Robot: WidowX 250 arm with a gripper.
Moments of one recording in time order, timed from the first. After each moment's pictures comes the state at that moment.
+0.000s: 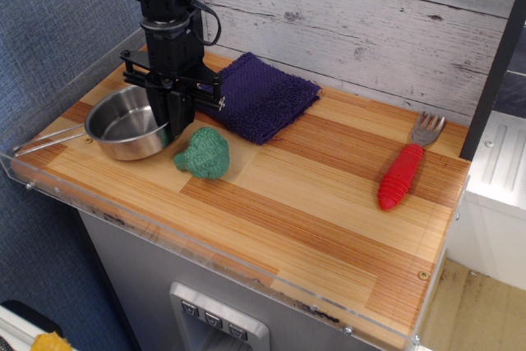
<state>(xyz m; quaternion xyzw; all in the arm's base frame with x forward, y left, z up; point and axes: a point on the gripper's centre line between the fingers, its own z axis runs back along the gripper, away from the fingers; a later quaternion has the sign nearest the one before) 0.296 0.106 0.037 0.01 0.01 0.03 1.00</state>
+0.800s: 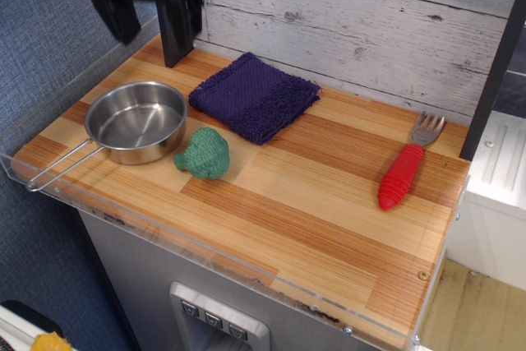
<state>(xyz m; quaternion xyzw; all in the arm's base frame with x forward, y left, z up) 0.294 0.105 0.144 -0.02 -0.12 0.10 0.99</state>
